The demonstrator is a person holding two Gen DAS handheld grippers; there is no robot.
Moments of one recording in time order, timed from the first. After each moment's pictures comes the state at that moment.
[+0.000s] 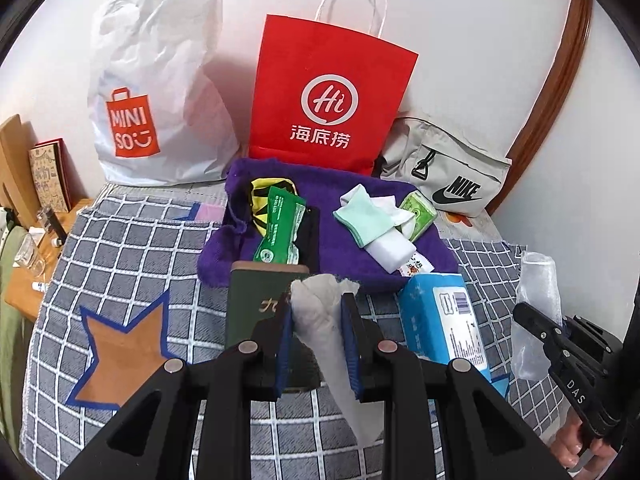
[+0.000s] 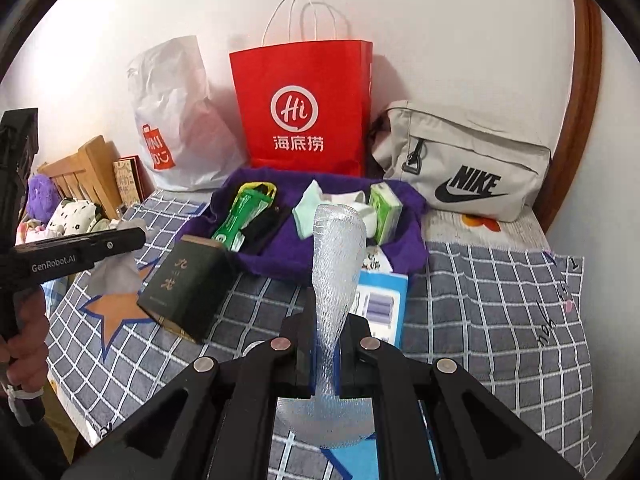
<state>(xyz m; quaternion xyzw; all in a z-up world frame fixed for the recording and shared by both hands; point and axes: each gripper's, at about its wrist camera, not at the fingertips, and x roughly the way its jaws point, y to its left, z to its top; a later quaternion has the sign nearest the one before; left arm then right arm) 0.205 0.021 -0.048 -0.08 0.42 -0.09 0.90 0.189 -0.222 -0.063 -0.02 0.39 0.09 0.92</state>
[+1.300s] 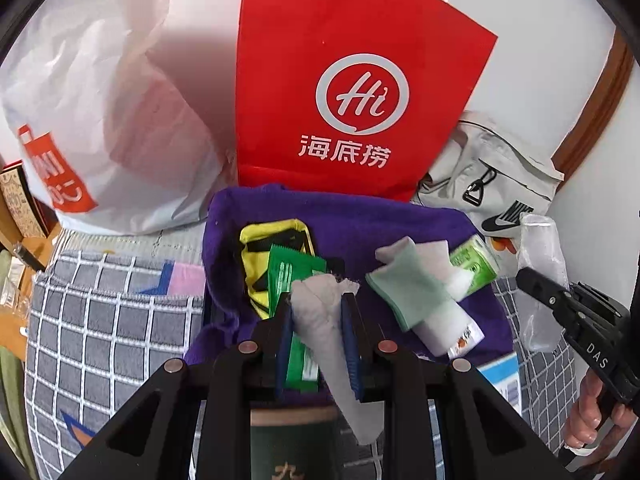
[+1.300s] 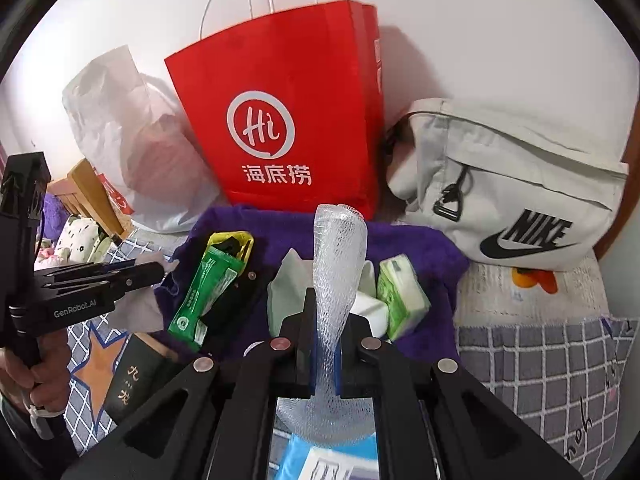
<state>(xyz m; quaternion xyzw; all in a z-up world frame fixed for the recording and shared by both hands) 0.360 0.013 -0.079 -0.07 0.47 -0.08 0.88 0.363 -0.226 -0.087 0.02 0.43 0.14 0.89</state>
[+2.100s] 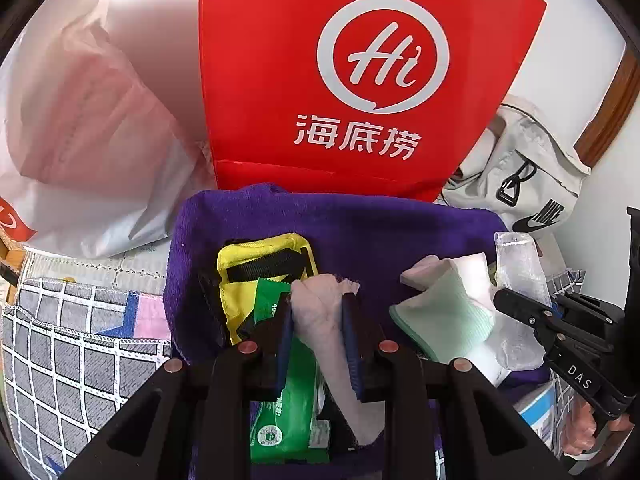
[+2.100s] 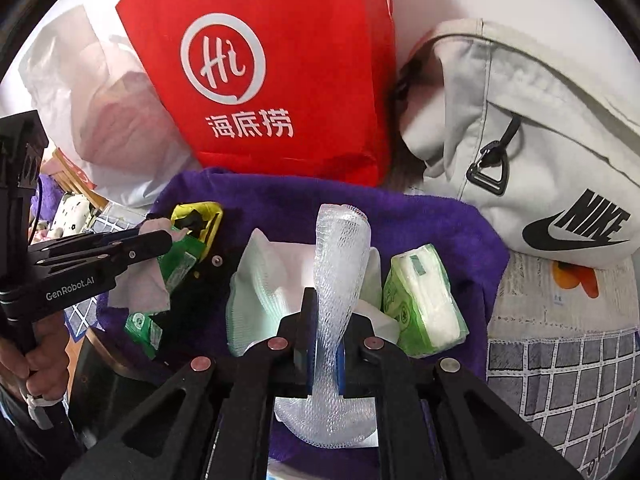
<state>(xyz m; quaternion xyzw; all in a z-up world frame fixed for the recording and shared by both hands) 0.414 0.002 -0.125 -0.05 0.48 -0.09 0.87 0.420 -0.219 -0.150 0.01 0.49 0.15 0.86</state>
